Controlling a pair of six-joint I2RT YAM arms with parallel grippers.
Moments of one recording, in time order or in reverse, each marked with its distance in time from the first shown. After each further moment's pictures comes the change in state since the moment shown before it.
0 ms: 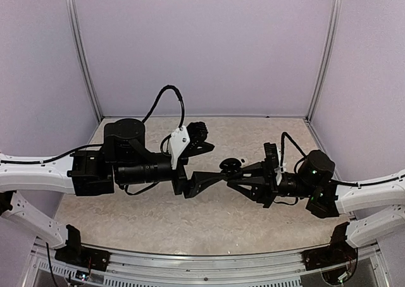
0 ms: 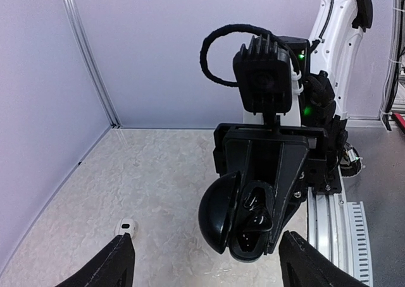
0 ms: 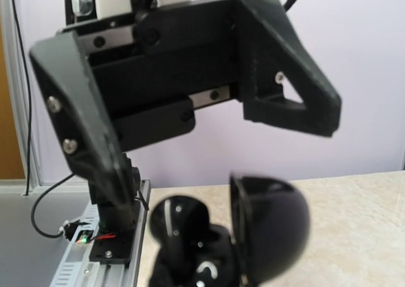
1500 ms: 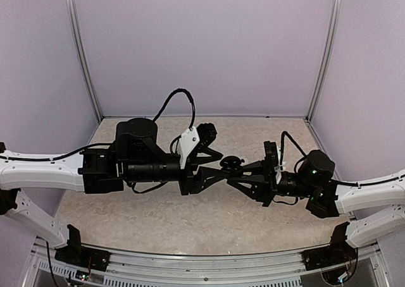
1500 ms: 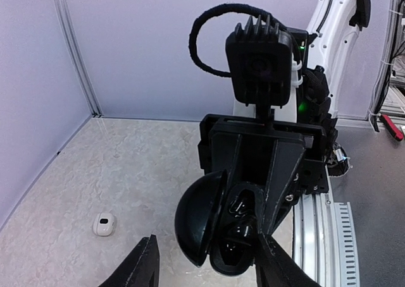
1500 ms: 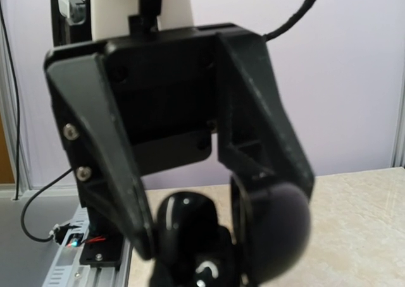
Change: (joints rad) left arm 0.030 0.071 0.034 -0.012 0.068 -0.054; right arm 0.000 0.001 0.000 0.001 0.028 -0.003
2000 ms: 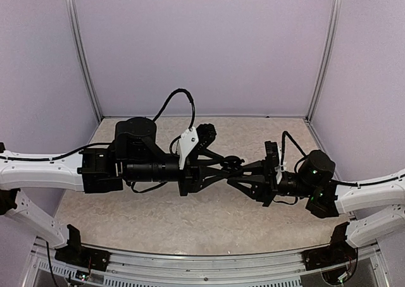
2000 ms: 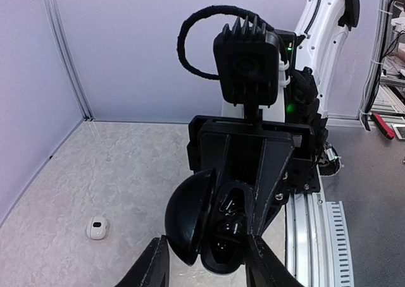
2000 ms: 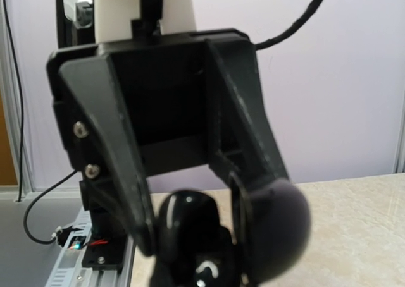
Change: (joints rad) left arm 0.005 -0.004 0.000 -0.002 0.044 0.001; right arm 0.000 0.003 -0.001 0.019 -0.010 0.000
